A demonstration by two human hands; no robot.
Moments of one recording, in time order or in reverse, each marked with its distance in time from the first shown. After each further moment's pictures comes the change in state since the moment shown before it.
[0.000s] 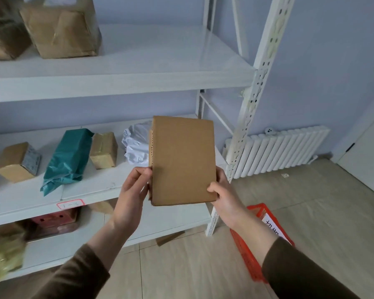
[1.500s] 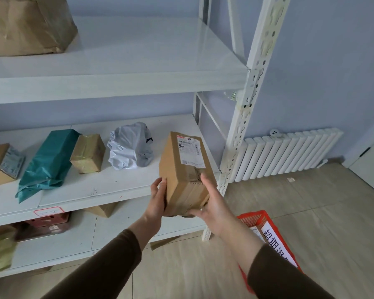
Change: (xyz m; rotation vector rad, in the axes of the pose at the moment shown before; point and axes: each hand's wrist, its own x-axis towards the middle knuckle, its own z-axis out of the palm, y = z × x) left_hand 0.090 -0.121 0.078 0.139 0.168 -0.378; right_hand 0.064 0.004 -0.041 0.264 0.067 0.299
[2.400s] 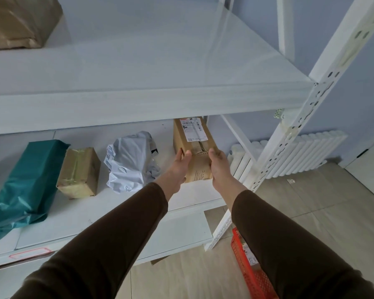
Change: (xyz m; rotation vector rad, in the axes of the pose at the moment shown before) left_hand 0.191 0.104 0.016 0.084 -0.142 -0.178; right_hand 0.237 -0.072 0.057 -0.338 0.366 -0.207
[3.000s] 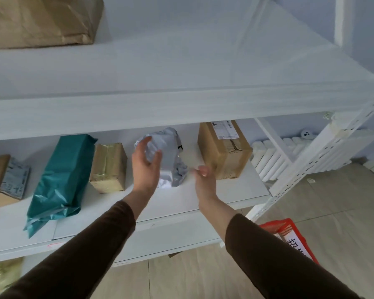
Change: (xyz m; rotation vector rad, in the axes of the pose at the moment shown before) left_hand -0.035 -0.002 -0.156 0.317 0.525 0.571; right_hand -0.055 0.060 0.108 -0.075 -0.021 0.006
